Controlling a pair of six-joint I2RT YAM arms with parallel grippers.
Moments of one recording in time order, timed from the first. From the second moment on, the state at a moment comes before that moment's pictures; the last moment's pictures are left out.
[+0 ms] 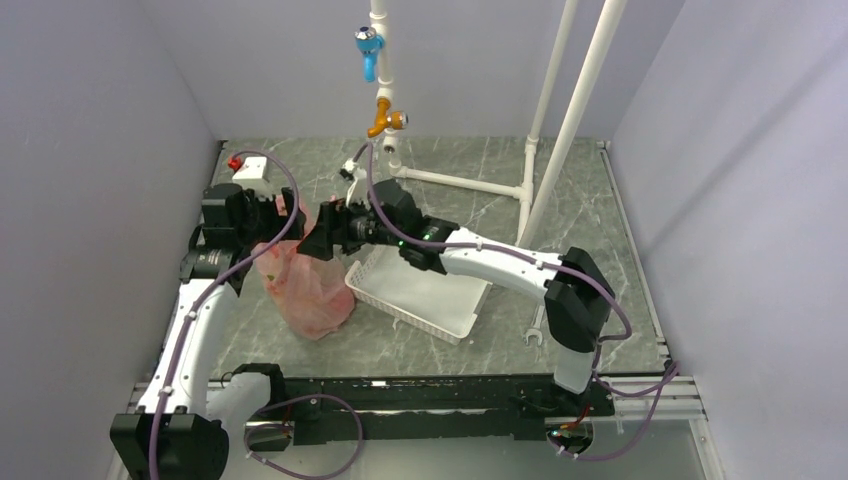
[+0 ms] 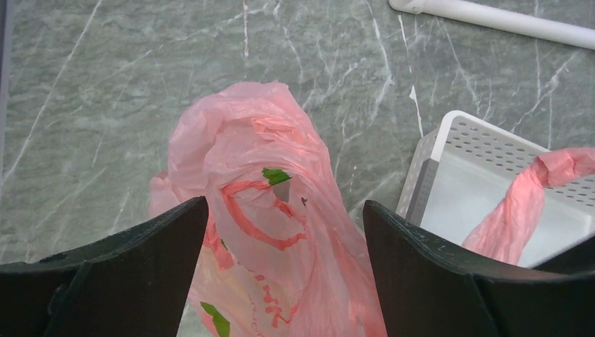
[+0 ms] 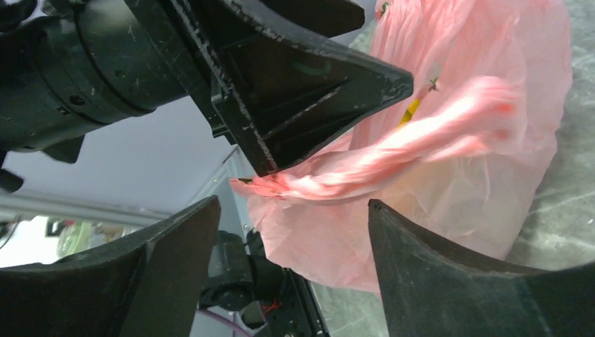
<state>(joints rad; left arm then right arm) -0.01 0.97 0.94 -0.42 0.14 -0.08 0.97 1.82 1.47 0.14 -0.35 0.68</state>
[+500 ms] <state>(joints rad) 0.07 1.08 0.93 -0.38 0.24 -0.13 1.09 1.82 1.45 0.15 0.00 0.61</state>
